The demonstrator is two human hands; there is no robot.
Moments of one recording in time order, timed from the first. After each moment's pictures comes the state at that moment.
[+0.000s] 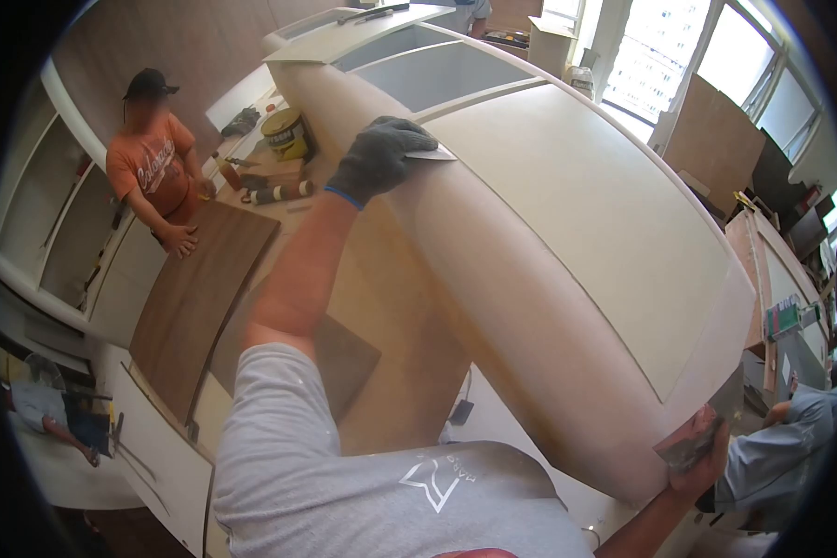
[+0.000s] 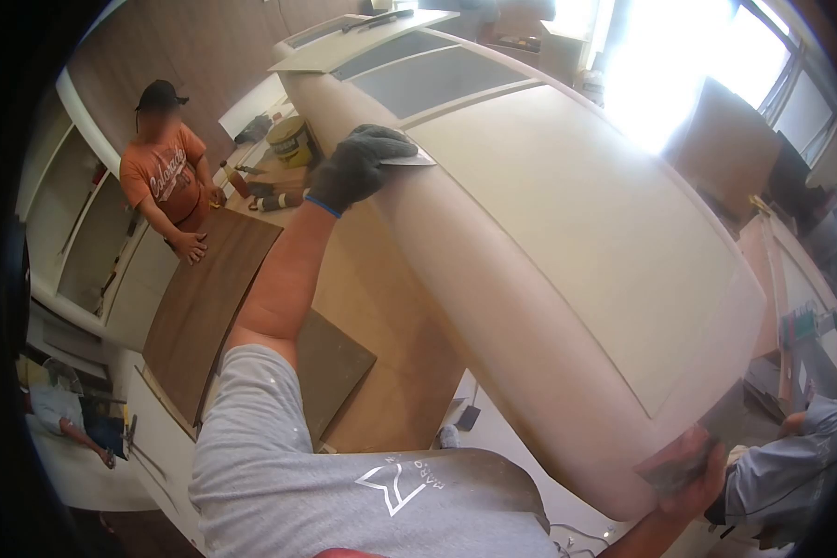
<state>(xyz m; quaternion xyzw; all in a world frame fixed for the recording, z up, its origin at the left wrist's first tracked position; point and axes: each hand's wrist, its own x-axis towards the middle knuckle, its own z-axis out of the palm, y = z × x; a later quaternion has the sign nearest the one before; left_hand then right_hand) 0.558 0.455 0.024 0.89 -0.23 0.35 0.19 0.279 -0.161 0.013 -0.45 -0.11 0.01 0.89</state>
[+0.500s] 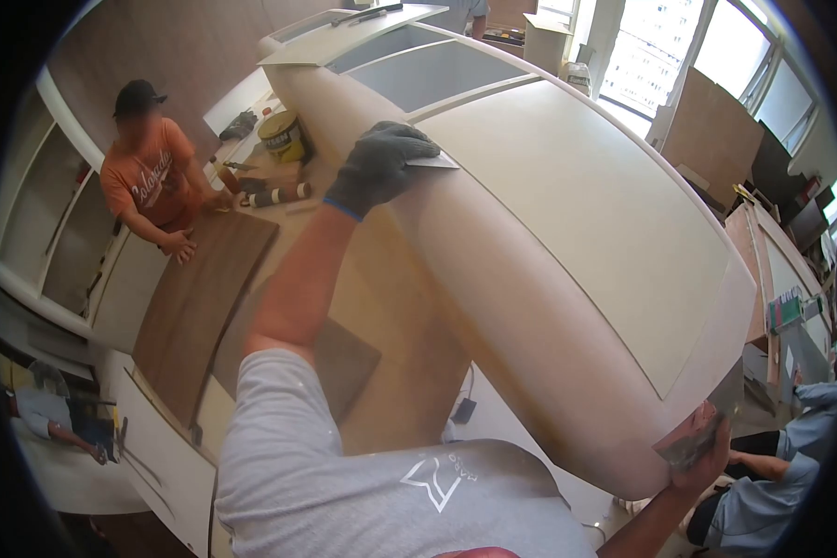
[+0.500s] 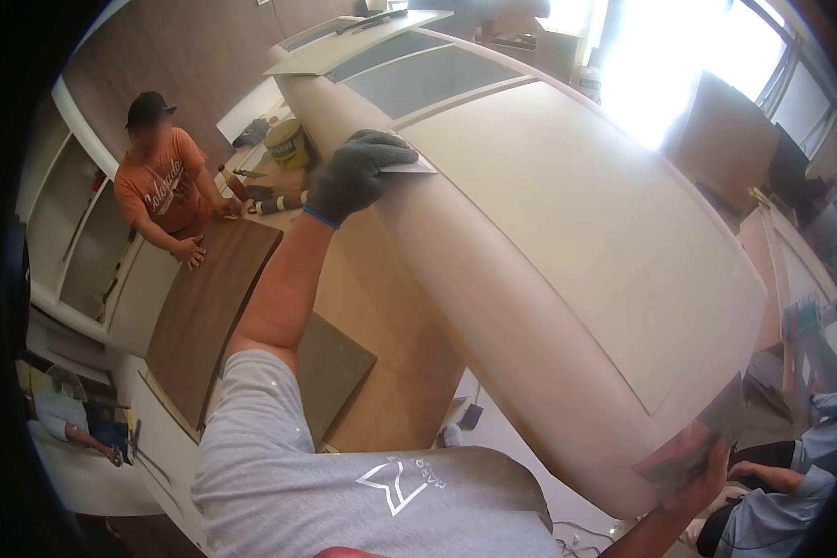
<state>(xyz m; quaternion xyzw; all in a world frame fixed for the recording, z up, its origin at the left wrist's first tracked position) 0.539 0.435 0.032 0.88 -0.25 0.35 0.19 0.278 -0.153 0.005 -0.46 0.09 -0.17 0.87</state>
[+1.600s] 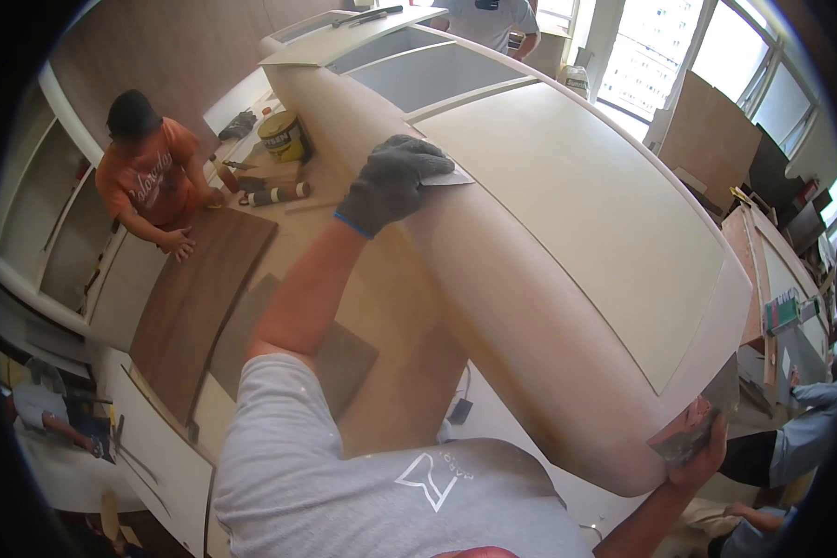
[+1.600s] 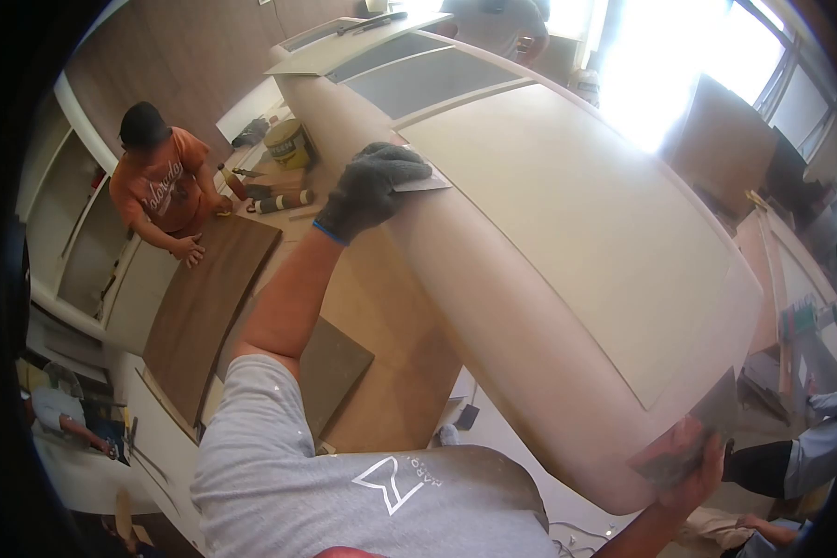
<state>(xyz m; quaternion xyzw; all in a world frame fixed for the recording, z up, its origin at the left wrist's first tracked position) 0.521 0.412 0.022 0.87 -0.27 0.37 0.16 0.286 -0.171 0.004 -0.44 -0.19 0.02 0.88</state>
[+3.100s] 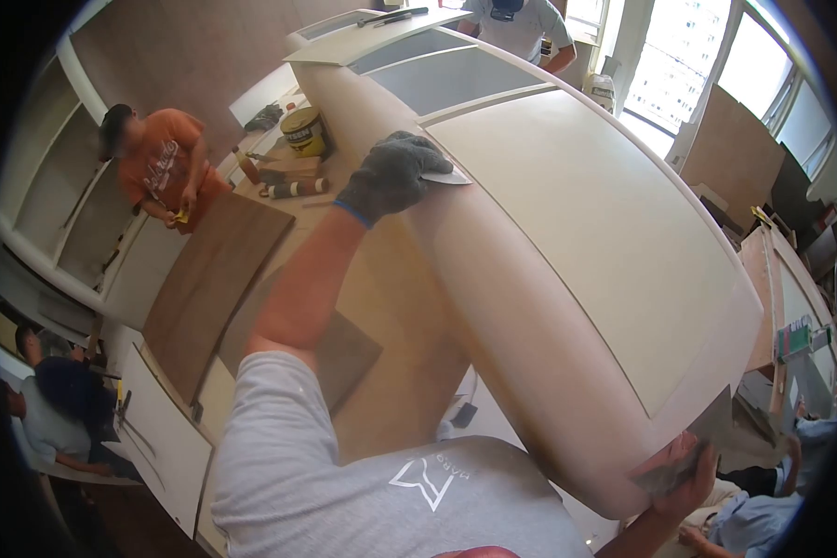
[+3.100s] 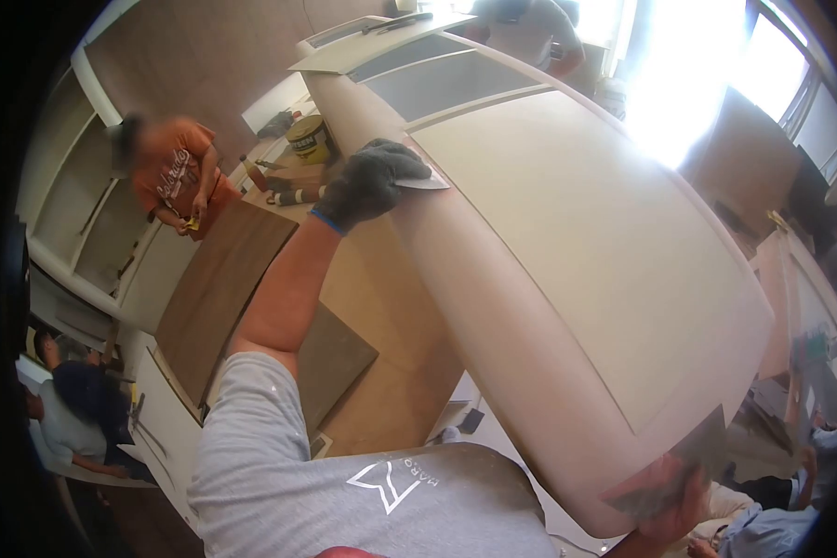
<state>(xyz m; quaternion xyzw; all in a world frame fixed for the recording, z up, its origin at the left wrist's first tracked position) 0.523 0.414 0.039 0.93 -0.20 0.29 0.14 0.277 -0.144 -0.001 -0.51 0.09 -0.21 0.83</state>
